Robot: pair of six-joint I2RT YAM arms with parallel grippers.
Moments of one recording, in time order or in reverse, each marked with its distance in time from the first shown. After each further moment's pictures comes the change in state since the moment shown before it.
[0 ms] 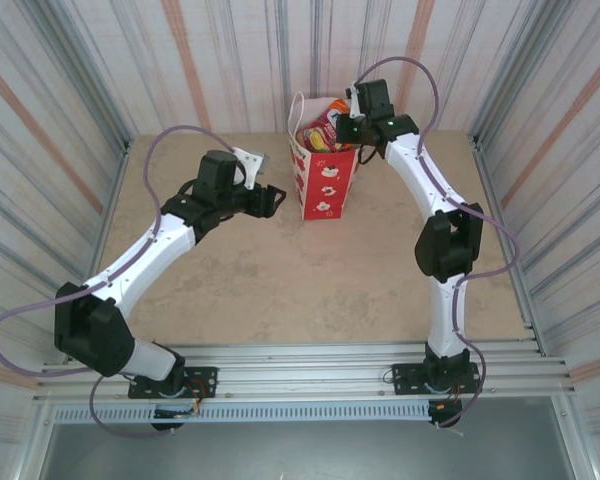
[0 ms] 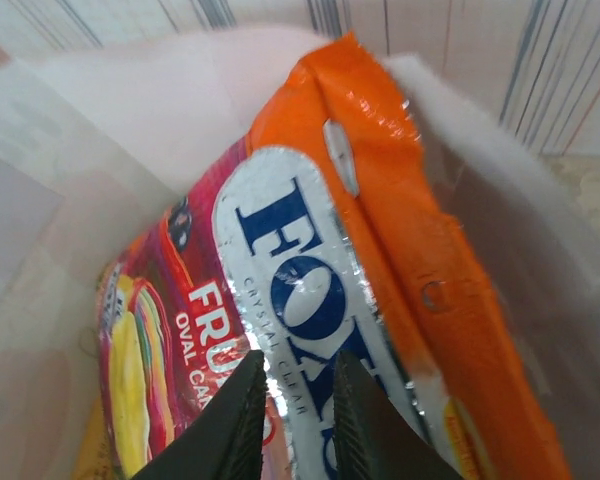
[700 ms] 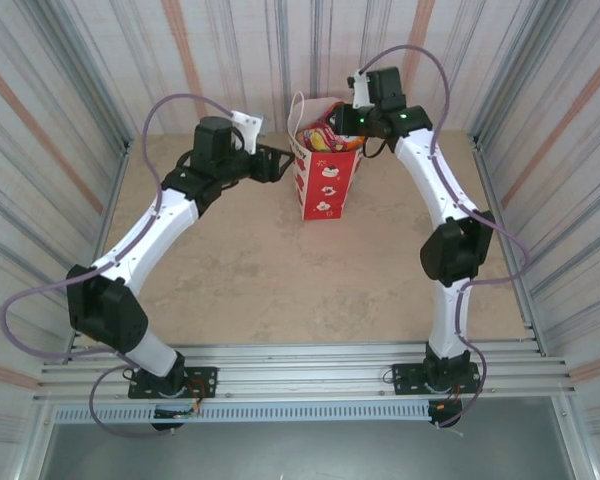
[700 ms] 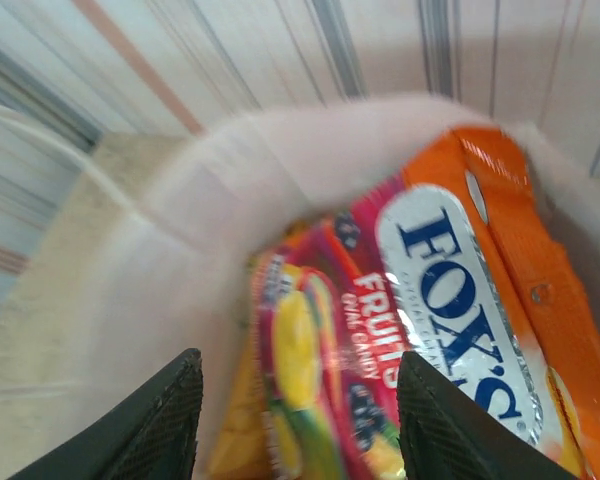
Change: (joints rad) left arm 0.045 0.149 0.271 0.087 0.137 -0.043; right arm -0.019 -0.097 0.061 -0.057 -0.203 0.010
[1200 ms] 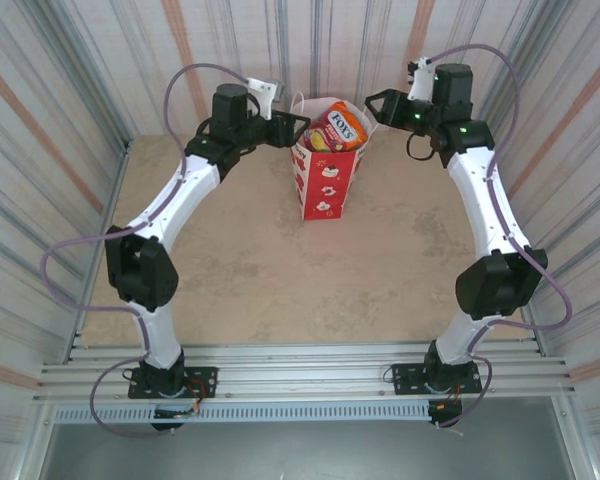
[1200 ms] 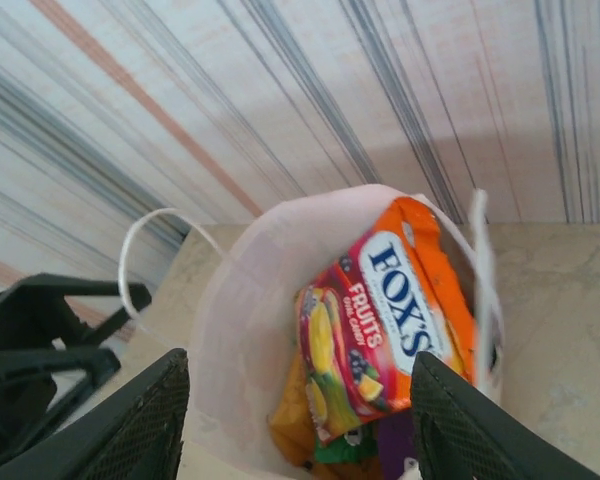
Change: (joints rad) left arm 0.020 0.329 0.388 0.035 0.070 -0.026; right arm -0.202 -0.318 -0.351 0.216 -0.227 0.148
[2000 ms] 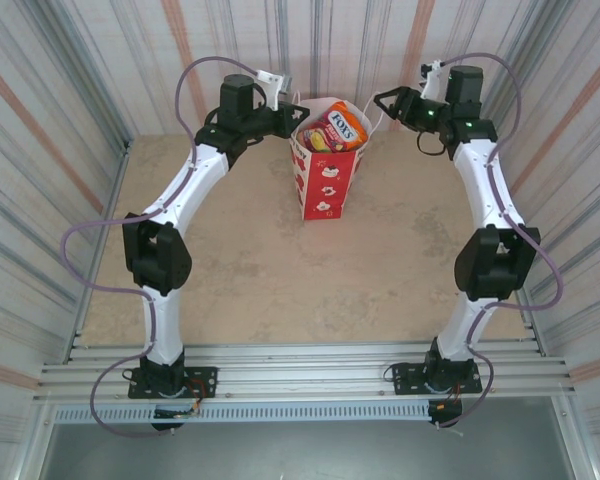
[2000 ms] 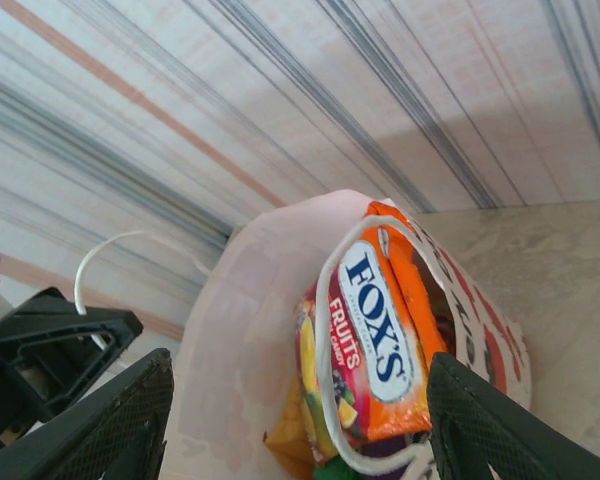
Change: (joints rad) left arm 0.013 0.137 0.162 -0.011 0.125 -0.037; right arm -0.093 0.160 0.061 0.097 -0.218 0.095
